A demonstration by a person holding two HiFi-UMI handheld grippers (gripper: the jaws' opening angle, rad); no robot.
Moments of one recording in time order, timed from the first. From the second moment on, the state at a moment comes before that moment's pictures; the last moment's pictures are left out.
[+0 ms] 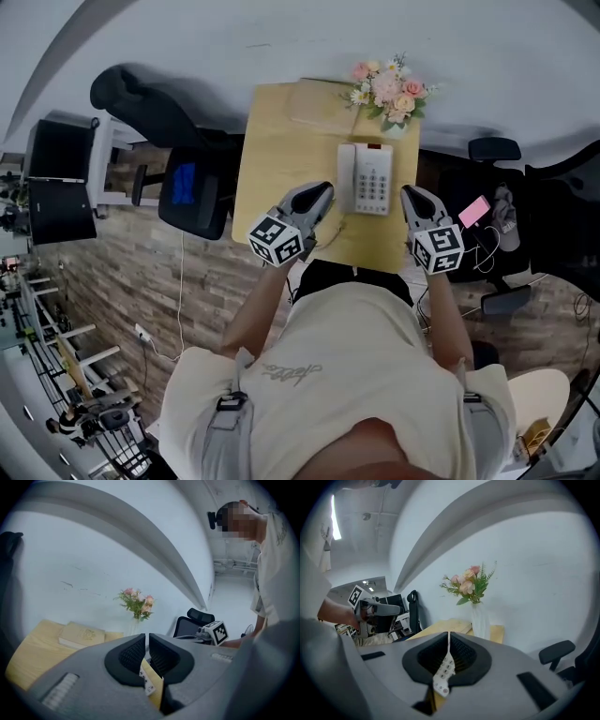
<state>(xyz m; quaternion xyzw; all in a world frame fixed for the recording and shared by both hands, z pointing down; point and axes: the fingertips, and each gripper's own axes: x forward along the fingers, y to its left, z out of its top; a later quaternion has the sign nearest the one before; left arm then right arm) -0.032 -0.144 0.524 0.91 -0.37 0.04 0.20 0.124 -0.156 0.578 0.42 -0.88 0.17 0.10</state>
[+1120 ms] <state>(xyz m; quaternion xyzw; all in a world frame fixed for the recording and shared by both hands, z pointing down) -0.052 -0.217 0.716 0.79 -0.27 0.04 0.55 0.112 -0.234 0.747 0.35 -0.78 0.49 0.14</state>
